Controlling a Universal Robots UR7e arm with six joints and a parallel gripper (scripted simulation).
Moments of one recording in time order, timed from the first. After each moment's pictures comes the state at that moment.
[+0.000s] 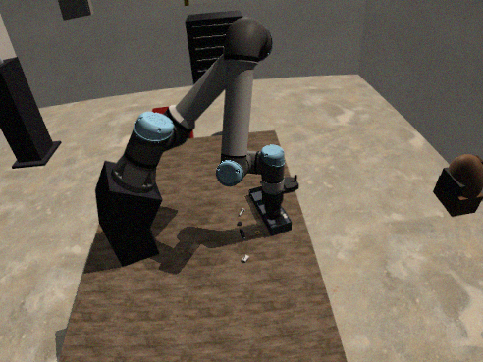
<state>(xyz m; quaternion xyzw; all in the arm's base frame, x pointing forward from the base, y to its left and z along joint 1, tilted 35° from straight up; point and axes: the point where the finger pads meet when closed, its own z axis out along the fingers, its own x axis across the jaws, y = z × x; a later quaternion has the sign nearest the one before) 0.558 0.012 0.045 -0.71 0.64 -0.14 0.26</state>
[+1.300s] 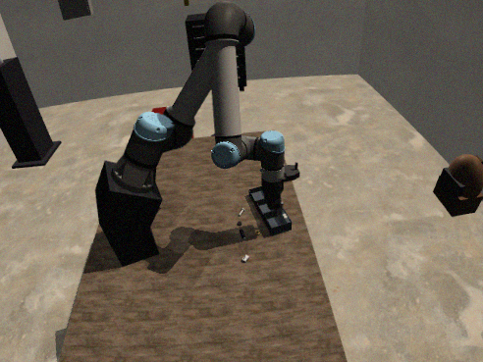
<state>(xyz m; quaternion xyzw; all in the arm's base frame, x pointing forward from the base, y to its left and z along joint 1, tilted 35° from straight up) 0.530 0.002 0.089 -0.71 0.64 -0.15 0.26</state>
